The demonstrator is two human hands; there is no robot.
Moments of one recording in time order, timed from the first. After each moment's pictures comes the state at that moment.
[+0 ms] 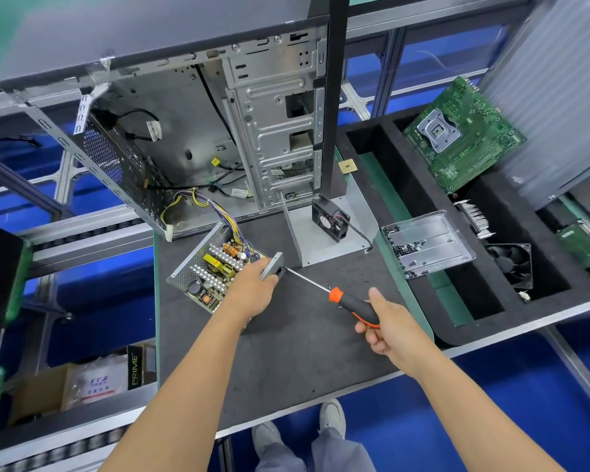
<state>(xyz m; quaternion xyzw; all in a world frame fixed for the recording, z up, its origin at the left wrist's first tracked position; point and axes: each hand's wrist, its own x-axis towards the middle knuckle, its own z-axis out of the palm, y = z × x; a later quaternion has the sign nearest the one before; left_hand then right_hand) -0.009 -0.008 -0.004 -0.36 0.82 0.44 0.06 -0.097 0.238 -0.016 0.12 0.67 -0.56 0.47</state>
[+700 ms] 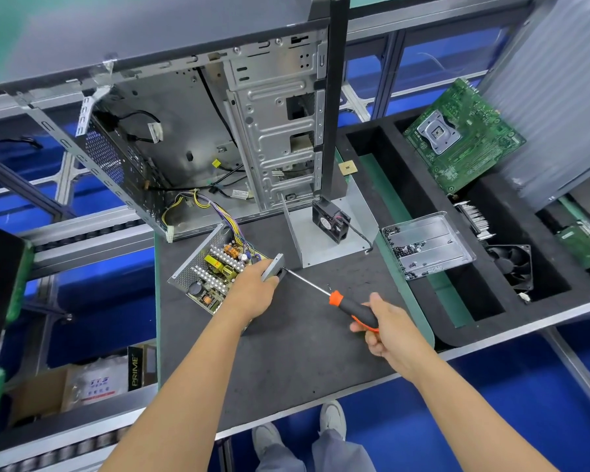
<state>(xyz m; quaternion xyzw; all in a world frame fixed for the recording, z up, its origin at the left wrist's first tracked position) -0.009 -0.009 -0.007 -0.36 0.82 0.44 0.06 -0.092 0.238 -0.022 0.13 0.67 -0.58 0.45</state>
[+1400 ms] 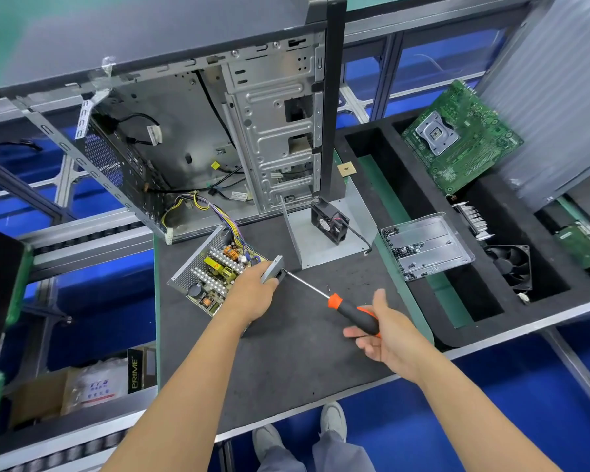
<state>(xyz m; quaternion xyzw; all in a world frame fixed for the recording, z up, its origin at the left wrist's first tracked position) -0.008 -0.008 -0.006 -0.35 0.82 0.44 0.06 -0.094 0.239 -0.013 0.16 0.62 -0.58 0.50</state>
